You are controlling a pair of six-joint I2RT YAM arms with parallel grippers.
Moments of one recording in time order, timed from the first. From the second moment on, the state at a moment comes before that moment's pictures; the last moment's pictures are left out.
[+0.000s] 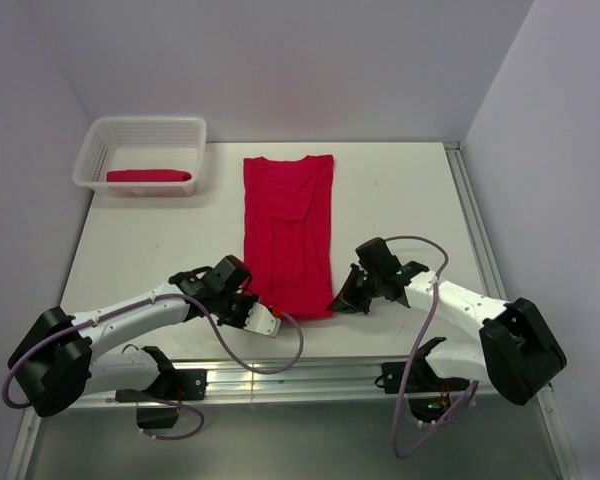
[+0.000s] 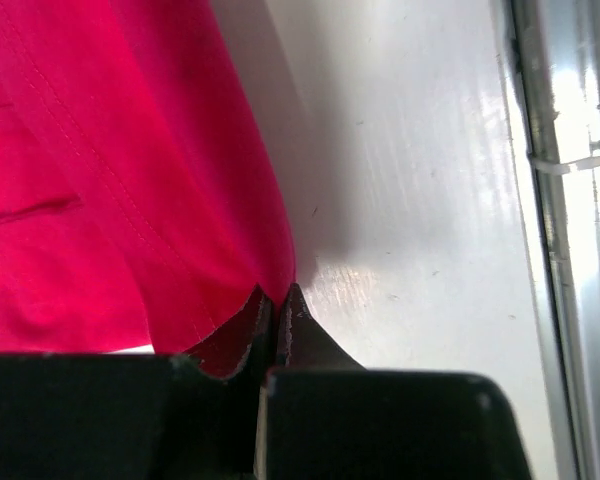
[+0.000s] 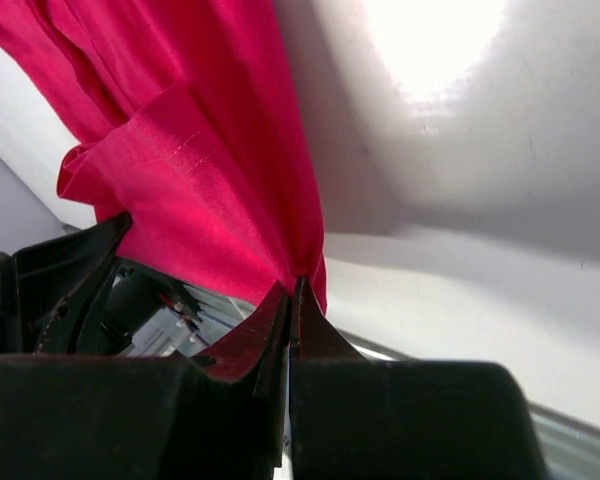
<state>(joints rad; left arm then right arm) -0.81 1.19 0.60 -0.54 0.33 1.06 0.55 1.20 0.52 -0.36 -0.36 1.12</state>
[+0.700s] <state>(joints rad) -0.64 1.34 0.84 -0.80 0.46 1.23 0.50 1.35 0.69 -0.53 -0.51 1.26</state>
